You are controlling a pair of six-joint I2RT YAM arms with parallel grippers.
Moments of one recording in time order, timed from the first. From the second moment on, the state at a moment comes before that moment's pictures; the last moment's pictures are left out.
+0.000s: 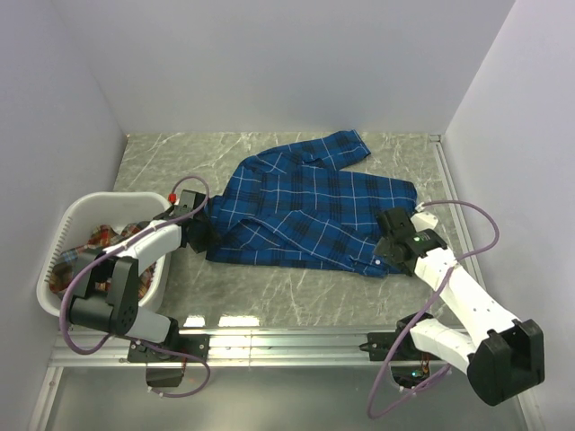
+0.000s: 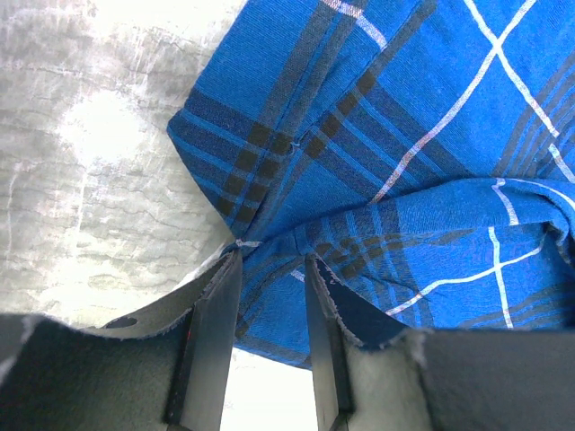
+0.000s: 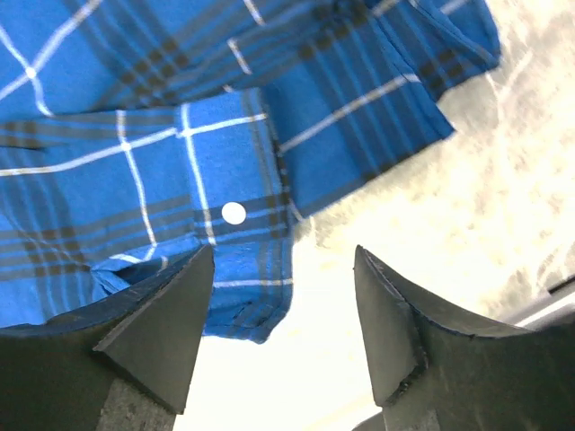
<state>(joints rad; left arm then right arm) -0.23 1.43 0.76 -0.38 -0.08 -0.78 0.35 1.02 0.74 -0.89 0.48 0.91</state>
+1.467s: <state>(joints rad) -0.23 1.42 0.76 -0.39 -0.08 -0.78 -0.03 1.33 0.63 -0.38 0.06 0.67</state>
